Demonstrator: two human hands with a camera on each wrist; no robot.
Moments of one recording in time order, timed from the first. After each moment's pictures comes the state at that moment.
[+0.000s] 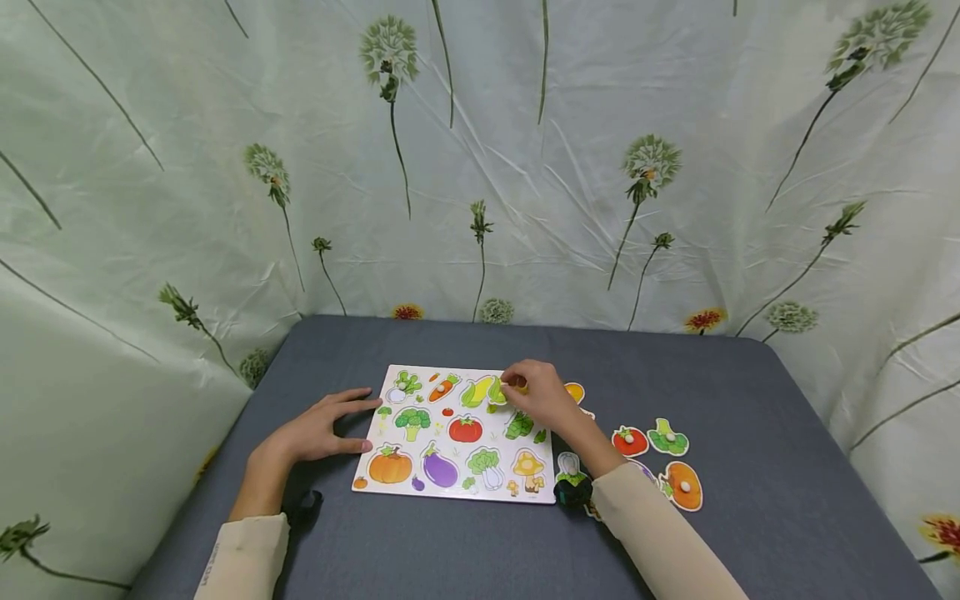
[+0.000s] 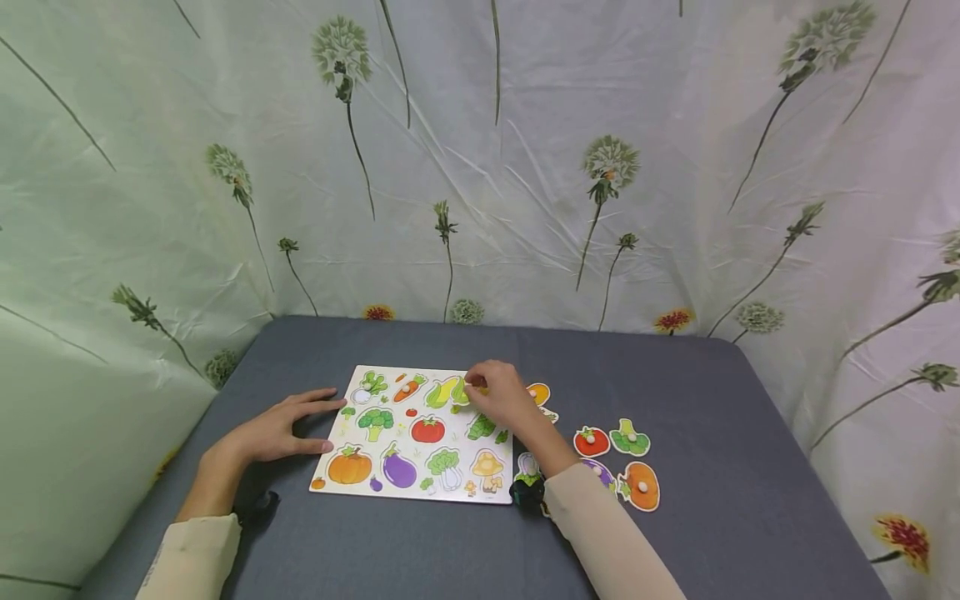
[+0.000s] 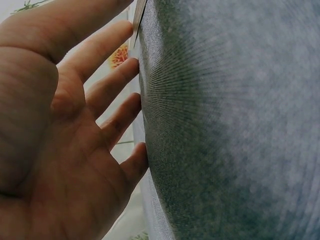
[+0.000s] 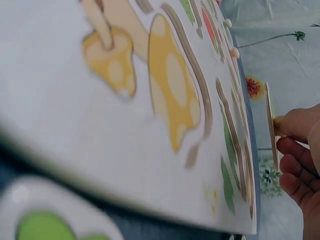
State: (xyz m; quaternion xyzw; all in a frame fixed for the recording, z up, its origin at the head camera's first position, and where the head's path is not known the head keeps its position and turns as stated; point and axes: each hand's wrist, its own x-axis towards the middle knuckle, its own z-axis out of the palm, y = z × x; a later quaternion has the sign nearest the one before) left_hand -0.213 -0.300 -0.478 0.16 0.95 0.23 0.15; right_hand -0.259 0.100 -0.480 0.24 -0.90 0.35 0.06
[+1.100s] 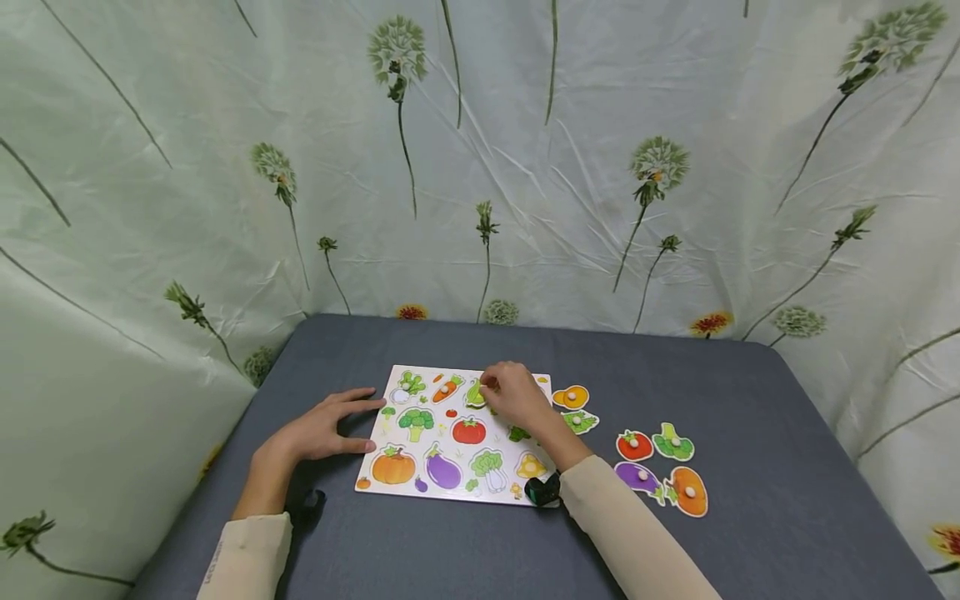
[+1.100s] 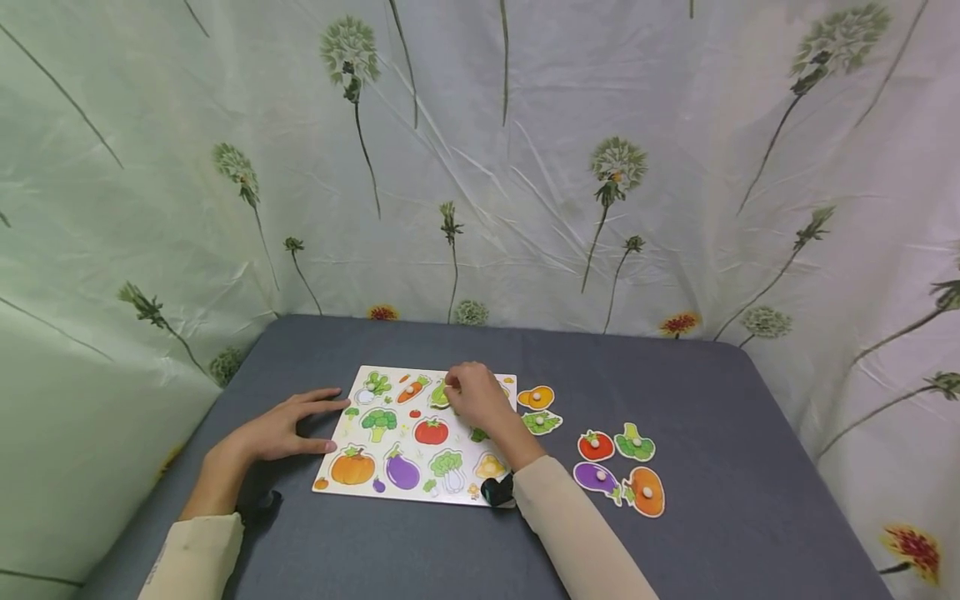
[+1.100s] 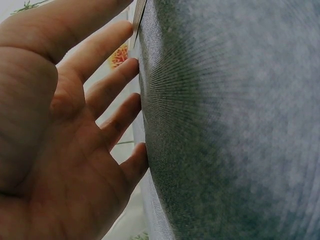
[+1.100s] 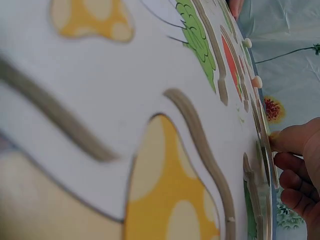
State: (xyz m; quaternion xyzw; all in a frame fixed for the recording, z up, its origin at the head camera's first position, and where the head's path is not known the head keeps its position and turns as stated) left_hand -0.215 -0.303 -0.479 0.16 0.95 0.23 0.15; right_hand -0.270 0.053 -0.486 0.24 -0.93 0.28 0.04
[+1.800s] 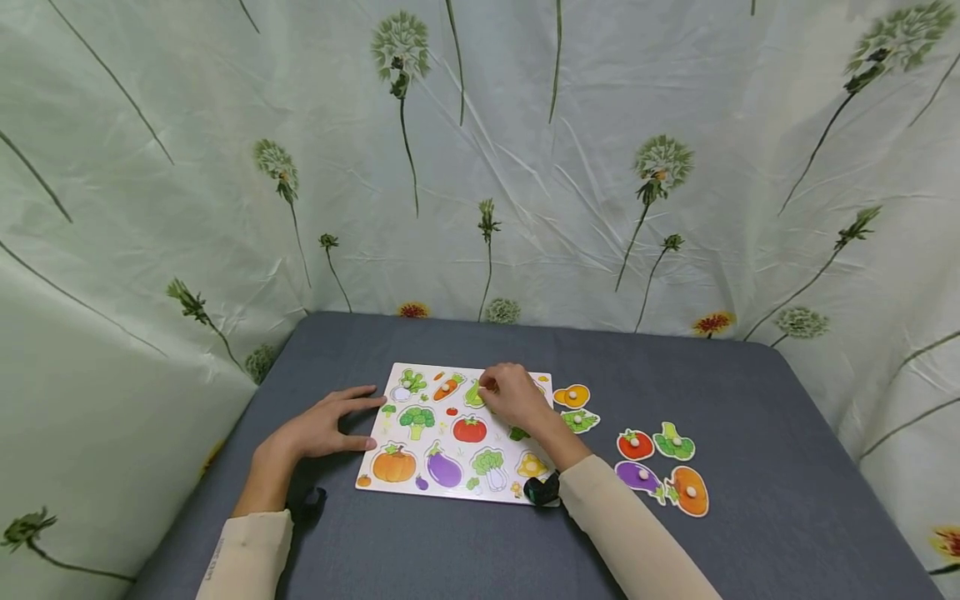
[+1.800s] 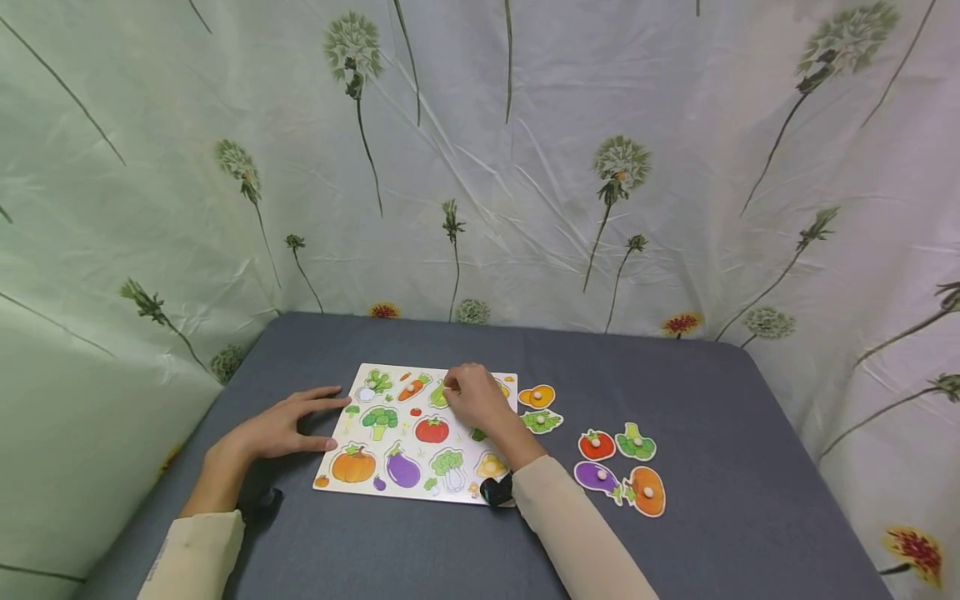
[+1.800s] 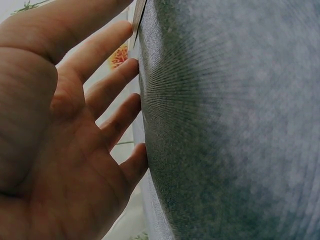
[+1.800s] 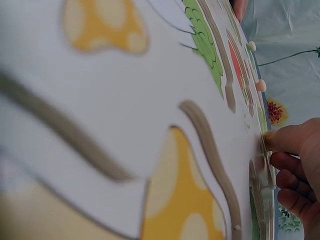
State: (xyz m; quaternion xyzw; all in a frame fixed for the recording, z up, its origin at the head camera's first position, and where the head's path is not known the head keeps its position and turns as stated) left_hand -0.213 -0.303 -0.479 0.18 0.94 0.24 0.14; right_hand -0.269 0.051 -0.490 0.25 -0.93 0.29 0.03
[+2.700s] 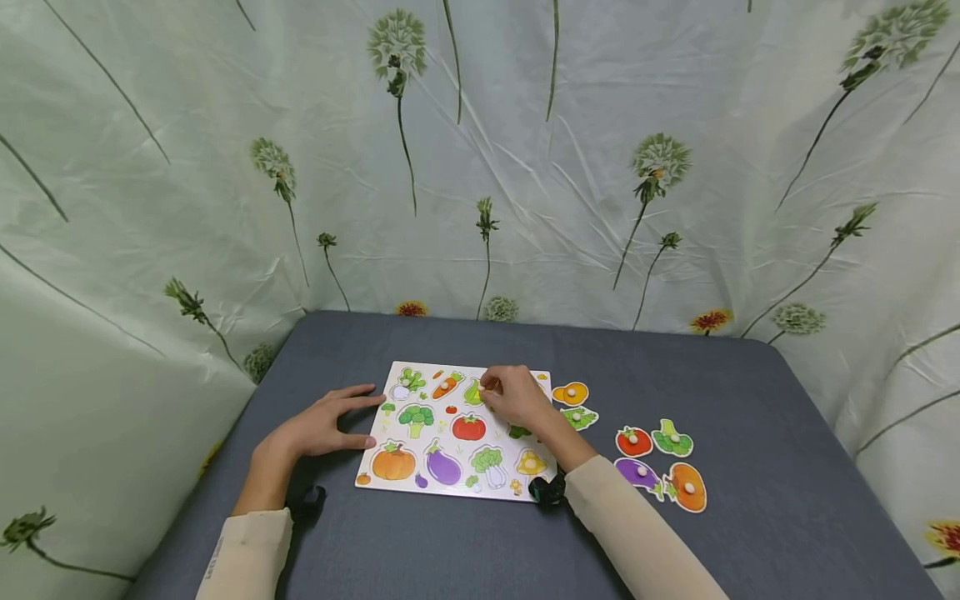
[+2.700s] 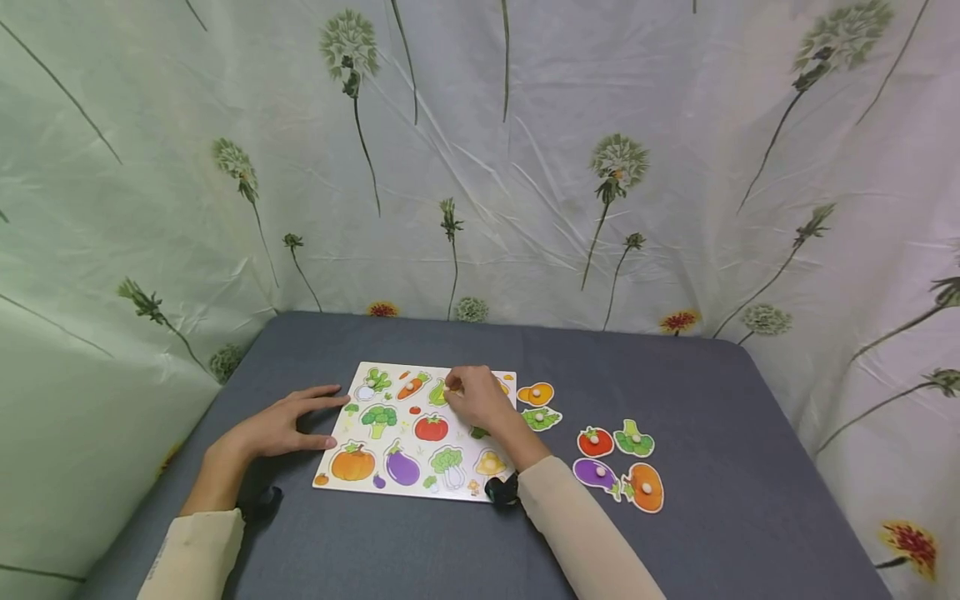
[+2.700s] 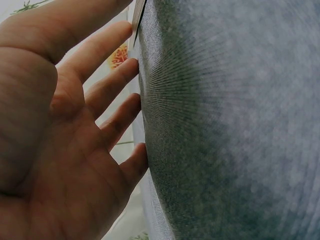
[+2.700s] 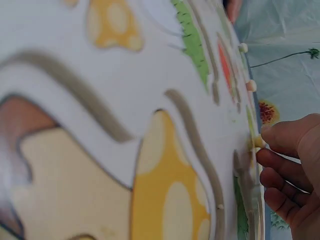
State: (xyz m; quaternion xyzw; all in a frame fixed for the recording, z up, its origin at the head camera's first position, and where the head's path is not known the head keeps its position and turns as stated) left_hand -0.214 -0.304 -0.480 0.17 0.95 0.23 0.14; right_hand -0.265 0.057 -0.488 0.22 -0.92 0.32 -0.01
